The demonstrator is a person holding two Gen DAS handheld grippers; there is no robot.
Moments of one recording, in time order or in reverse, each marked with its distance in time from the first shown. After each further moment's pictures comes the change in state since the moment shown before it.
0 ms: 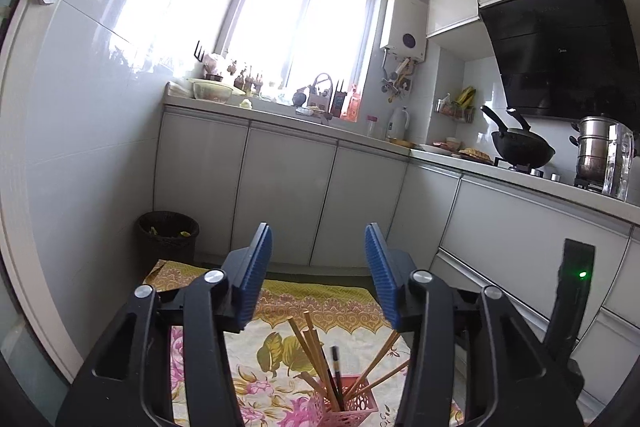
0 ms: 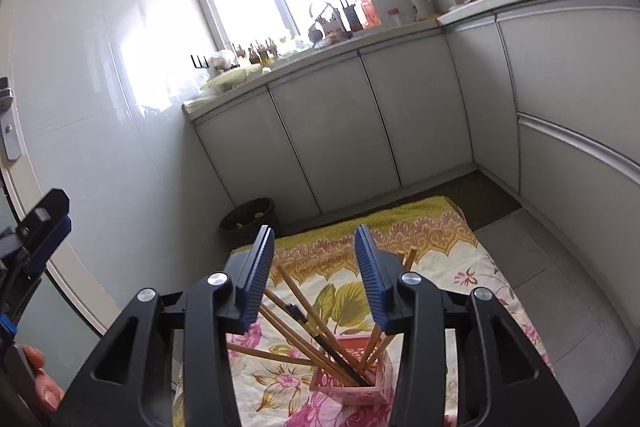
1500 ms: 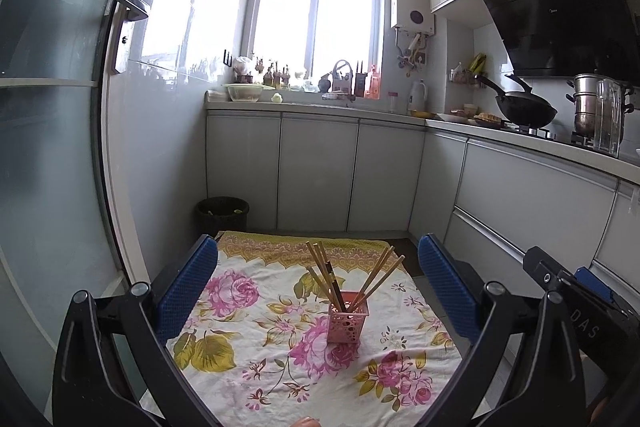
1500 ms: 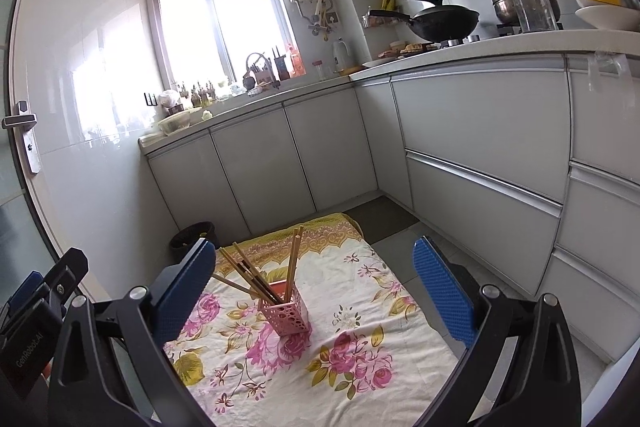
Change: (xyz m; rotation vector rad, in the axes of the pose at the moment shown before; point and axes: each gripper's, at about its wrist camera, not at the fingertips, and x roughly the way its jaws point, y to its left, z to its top) left arm -0.167 -0.086 -0.007 0.121 0.090 0.184; right arm -0.244 0.022 -0.022 0.013 -0.107 -0.303
